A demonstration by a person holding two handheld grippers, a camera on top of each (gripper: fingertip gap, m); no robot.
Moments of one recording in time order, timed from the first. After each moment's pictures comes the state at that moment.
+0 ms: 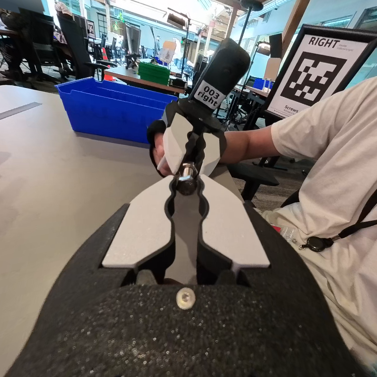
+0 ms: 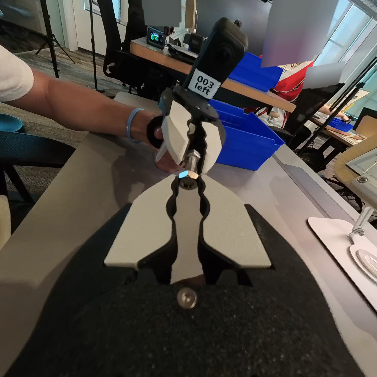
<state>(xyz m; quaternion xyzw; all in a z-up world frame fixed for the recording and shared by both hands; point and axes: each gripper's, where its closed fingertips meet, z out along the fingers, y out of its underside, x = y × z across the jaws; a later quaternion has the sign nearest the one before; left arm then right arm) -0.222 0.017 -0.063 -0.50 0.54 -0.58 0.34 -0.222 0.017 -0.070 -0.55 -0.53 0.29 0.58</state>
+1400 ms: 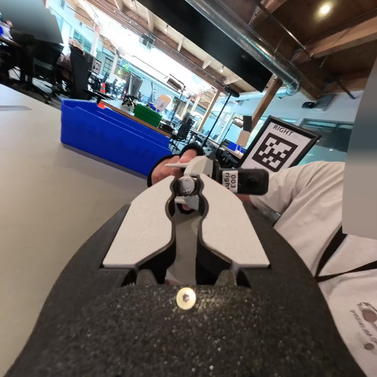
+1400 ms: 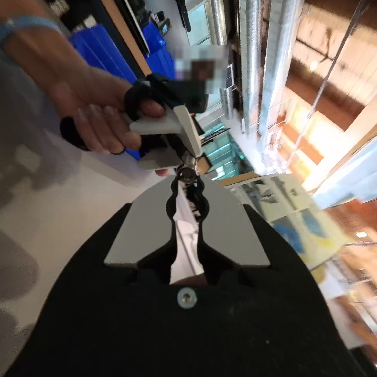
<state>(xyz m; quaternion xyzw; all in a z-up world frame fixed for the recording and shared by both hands) -0.218 0.032 -0.039 -0.50 0.41 -0.70 0.30 -0.214 0.027 -0.050 -0.39 -0.53 -0.10 0.75</state>
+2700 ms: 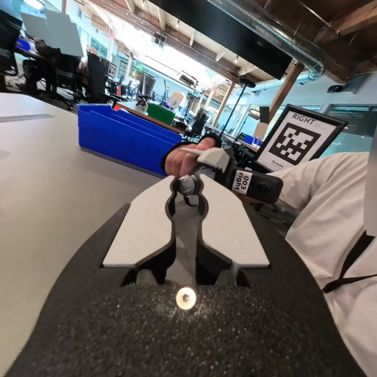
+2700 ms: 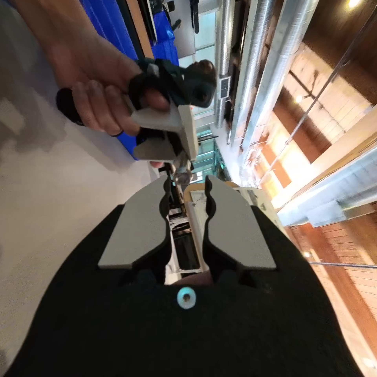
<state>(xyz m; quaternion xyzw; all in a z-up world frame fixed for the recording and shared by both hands) -0.215 0.034 -0.043 -0.51 0.42 -0.66 0.34 -0.207 0.024 -0.047 -0.32 -0.57 -0.20 0.73</state>
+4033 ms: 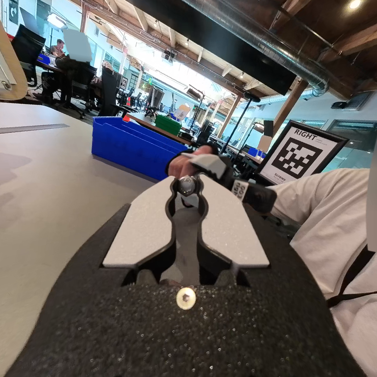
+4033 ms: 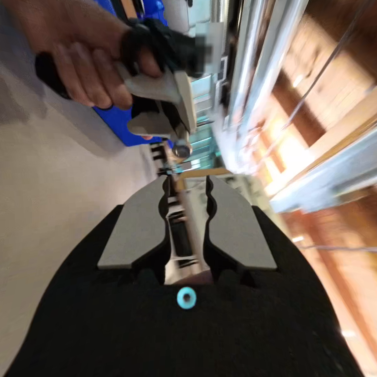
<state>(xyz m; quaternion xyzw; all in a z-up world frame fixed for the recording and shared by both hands) -0.225 0.048 -0.031 -0.52 0.39 -0.67 0.36 -0.192 0.040 -0.042 -0.34 -0.55 -0.22 0.73</state>
